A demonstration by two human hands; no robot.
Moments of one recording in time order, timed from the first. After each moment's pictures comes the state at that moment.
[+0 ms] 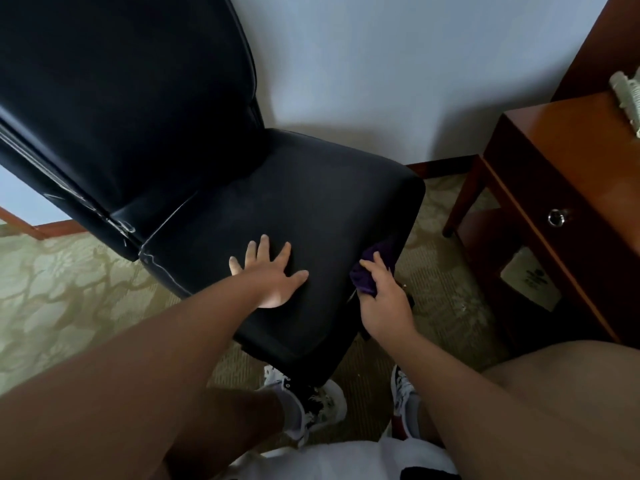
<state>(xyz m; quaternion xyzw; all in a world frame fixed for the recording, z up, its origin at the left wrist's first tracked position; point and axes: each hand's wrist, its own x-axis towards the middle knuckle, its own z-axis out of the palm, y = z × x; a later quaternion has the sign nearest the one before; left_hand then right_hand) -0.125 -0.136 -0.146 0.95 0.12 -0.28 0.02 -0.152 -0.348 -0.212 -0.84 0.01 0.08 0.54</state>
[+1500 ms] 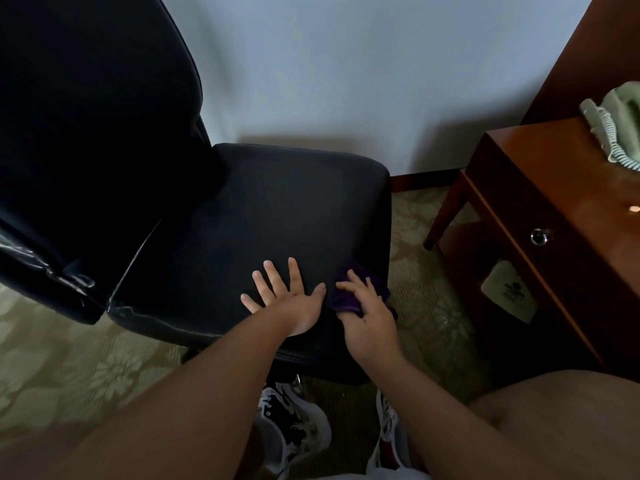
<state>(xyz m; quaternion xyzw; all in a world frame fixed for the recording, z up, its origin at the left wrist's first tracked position) -0.113 -0.192 -0.184 0.93 0.19 -0.28 0.15 -0.147 -0.332 -0.212 -0.83 0.00 0.04 0.56</state>
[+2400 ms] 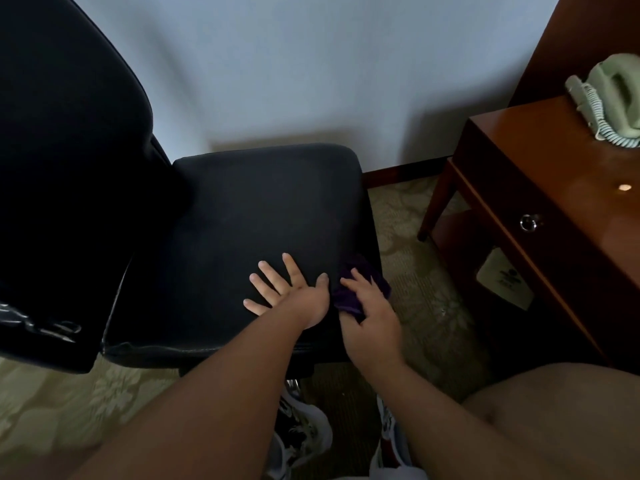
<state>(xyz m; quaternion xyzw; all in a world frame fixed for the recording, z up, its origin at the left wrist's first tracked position) -0.088 -0.236 -0.195 0.92 0.26 -0.24 0.15 -0.148 -0.354 -0.220 -0.85 0.01 -0.03 0.53</state>
